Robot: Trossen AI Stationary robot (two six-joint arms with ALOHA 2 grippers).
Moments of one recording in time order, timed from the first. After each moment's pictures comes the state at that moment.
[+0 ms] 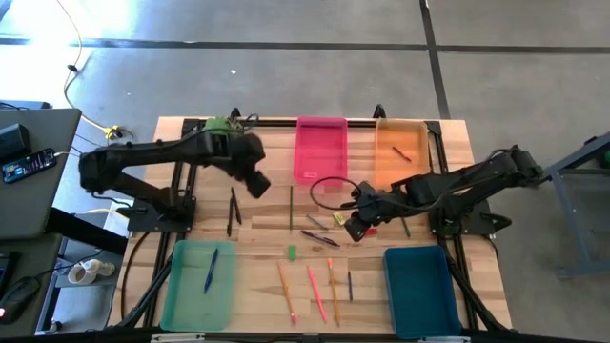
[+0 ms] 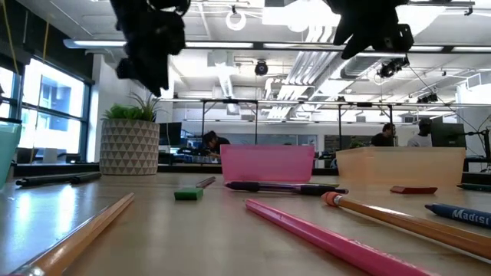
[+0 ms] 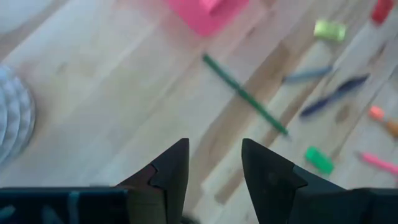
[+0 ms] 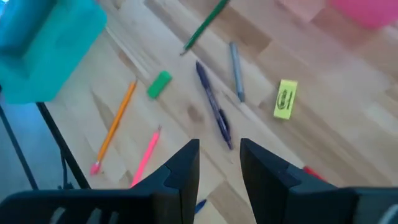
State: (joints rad) left arm 0.35 1.30 1.09 -0.94 0.01 -0.51; right arm 0.27 1.38 1.16 -0.76 0.14 1.04
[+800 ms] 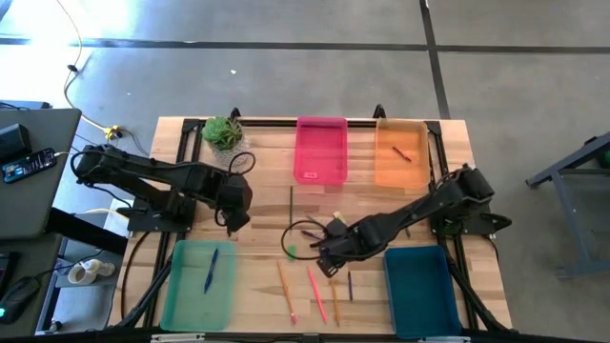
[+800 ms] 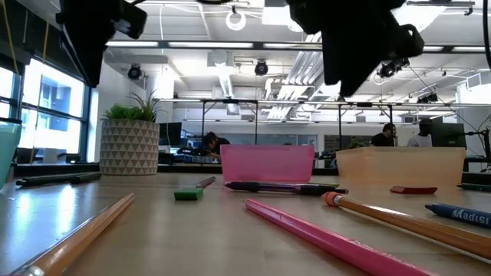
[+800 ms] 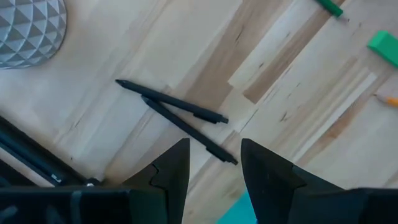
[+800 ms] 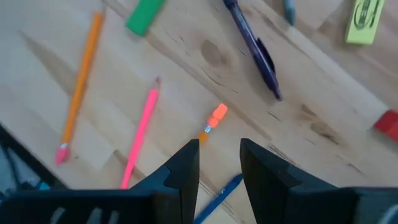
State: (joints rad) left arm -0.04 1.27 1.09 -1.28 -0.18 -0.81; right arm 0.41 1.85 1.49 -0.91 0.10 1.28
